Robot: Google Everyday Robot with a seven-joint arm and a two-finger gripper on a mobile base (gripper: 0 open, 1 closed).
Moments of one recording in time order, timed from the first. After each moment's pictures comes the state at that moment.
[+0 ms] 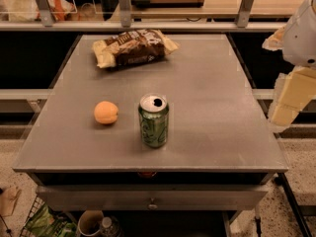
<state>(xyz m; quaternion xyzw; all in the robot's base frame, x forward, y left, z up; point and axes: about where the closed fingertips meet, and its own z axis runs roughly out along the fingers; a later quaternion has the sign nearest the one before) 0.438 -0.217 0.976 -0.60 0.78 -0.03 0.16</state>
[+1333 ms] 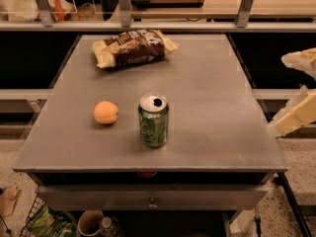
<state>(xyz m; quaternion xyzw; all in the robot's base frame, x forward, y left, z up) 0.440 -0.236 0.957 -0.50 0.79 0.11 0.34</state>
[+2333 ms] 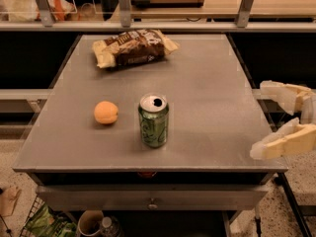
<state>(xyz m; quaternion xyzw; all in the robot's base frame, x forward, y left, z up) 0.404 -0.189 0.941 -0.40 0.70 0.33 0.49</state>
